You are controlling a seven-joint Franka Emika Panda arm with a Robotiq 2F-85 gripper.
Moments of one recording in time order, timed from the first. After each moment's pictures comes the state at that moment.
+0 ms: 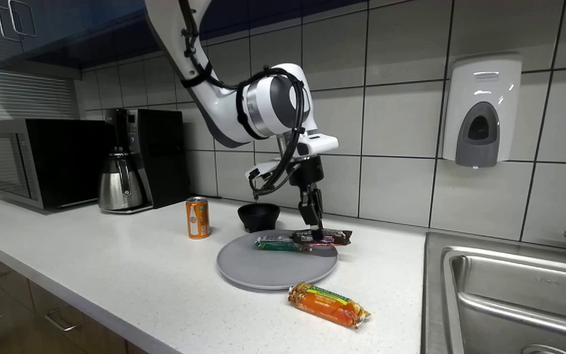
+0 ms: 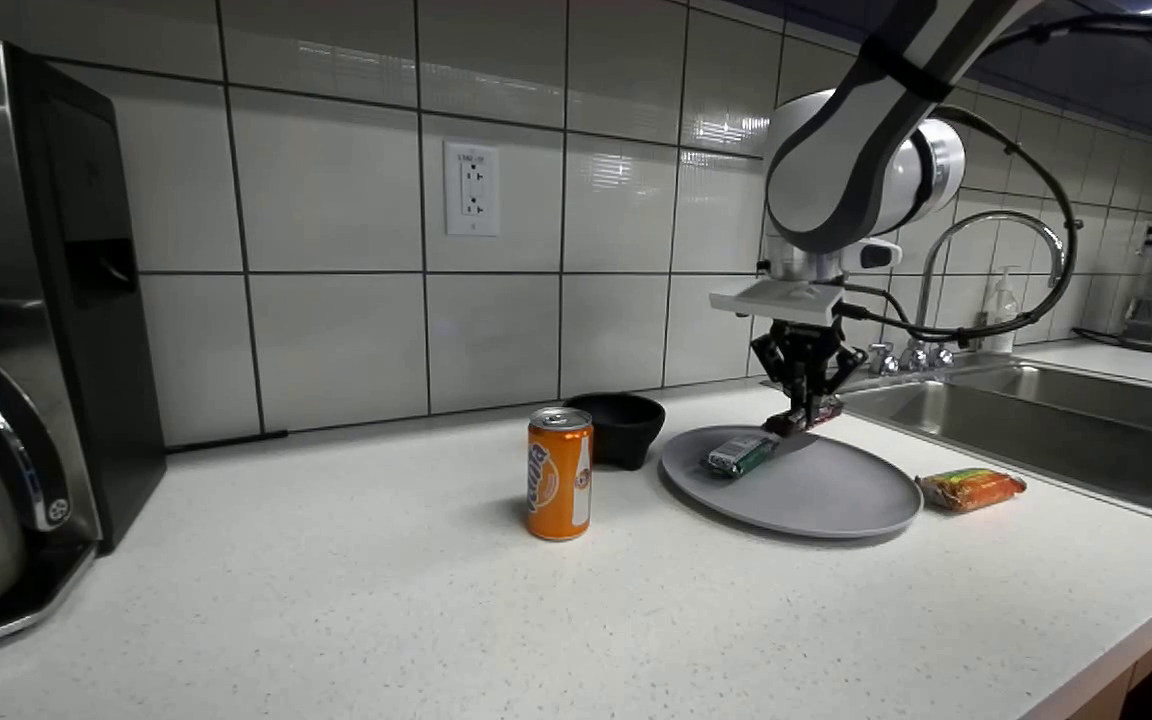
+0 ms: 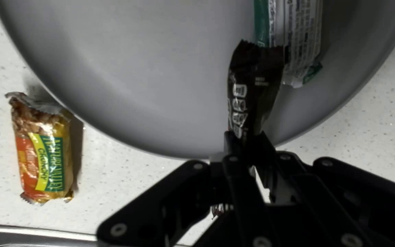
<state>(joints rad) 0.16 0.39 -0.27 -2.04 -0.19 2.49 1.33</state>
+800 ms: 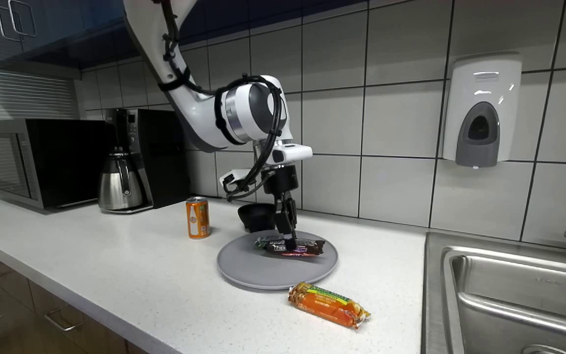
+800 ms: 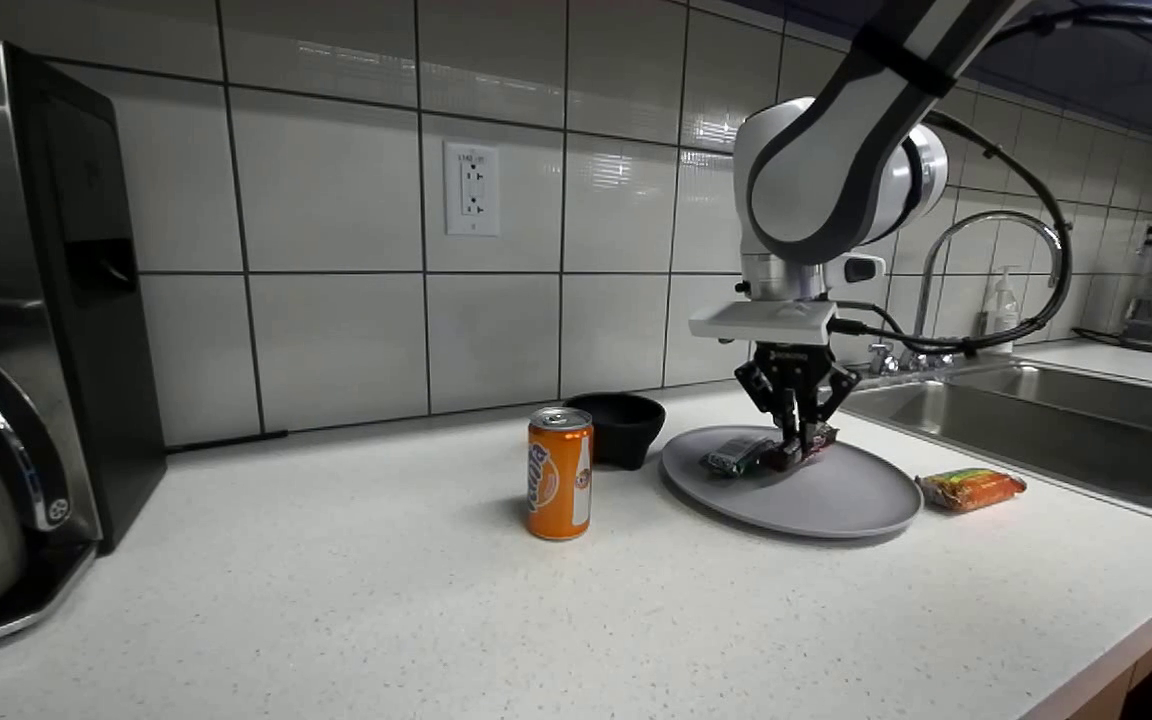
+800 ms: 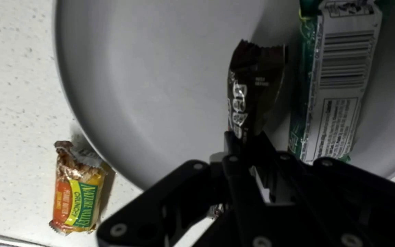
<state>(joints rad) 0.18 0.37 -0.20 -2.09 -0.23 2.42 1.34</state>
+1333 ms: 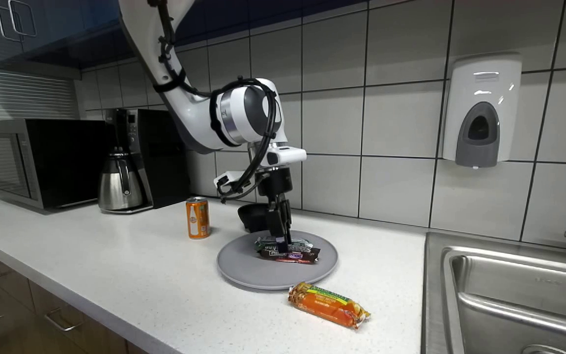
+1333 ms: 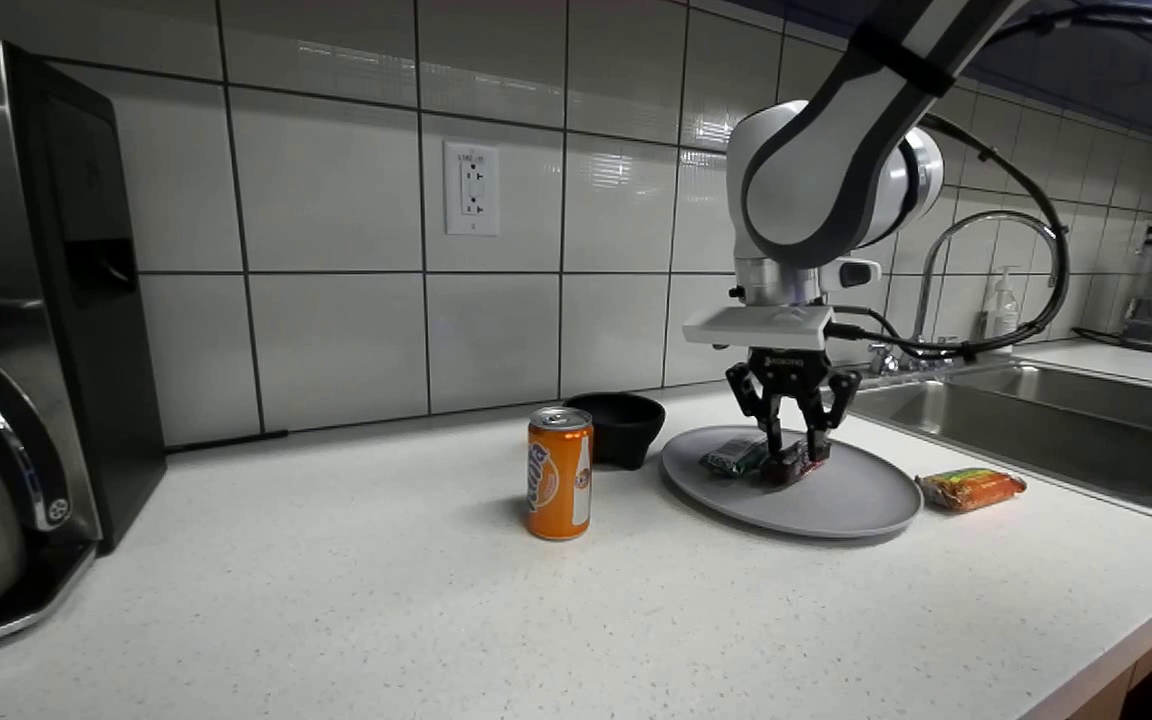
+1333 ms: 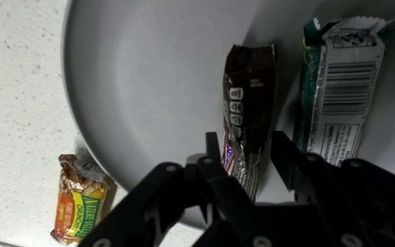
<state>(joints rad) 0.18 0.37 -0.18 -2.10 -0.23 2.41 1.34</state>
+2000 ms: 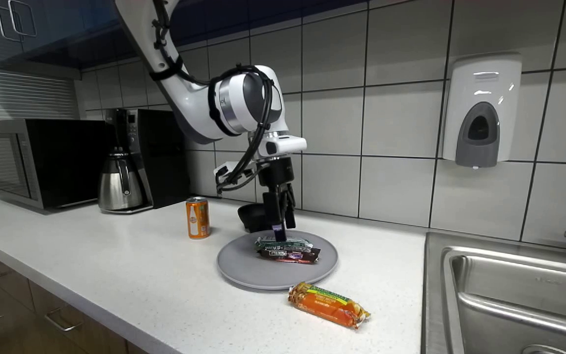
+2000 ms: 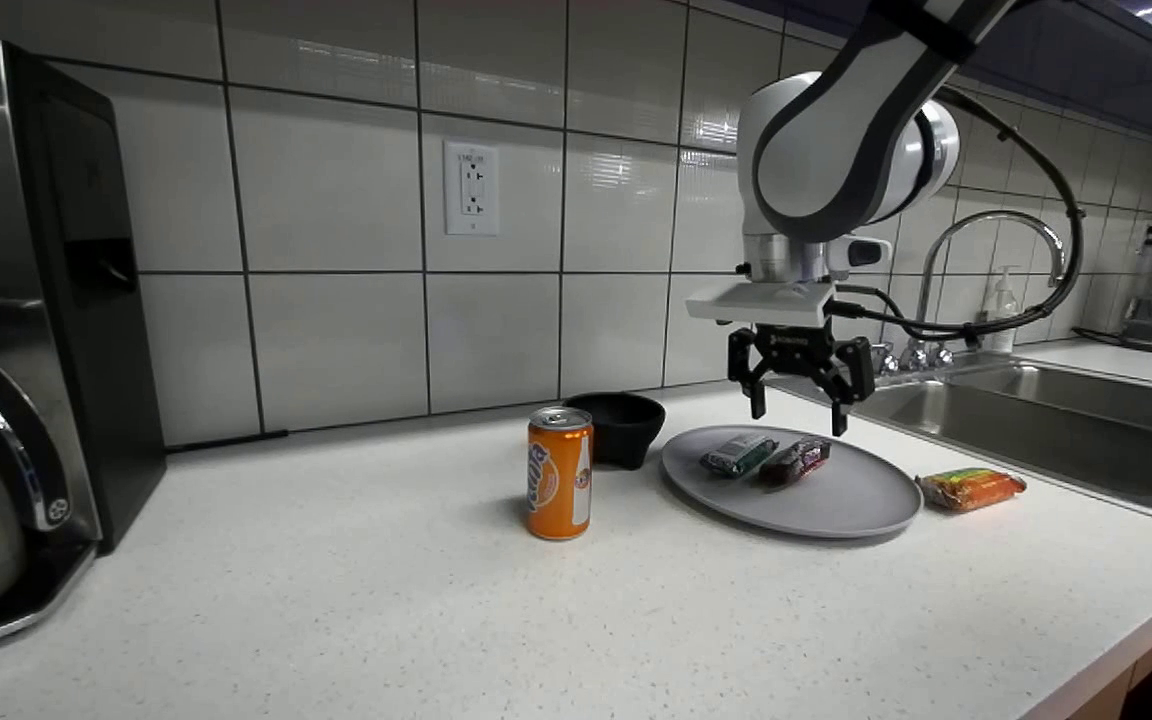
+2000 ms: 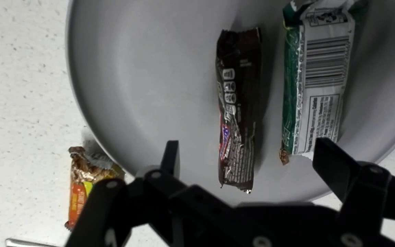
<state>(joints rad) 0.18 0.32 -0.19 -2.12 -0.24 2.41 1.40</state>
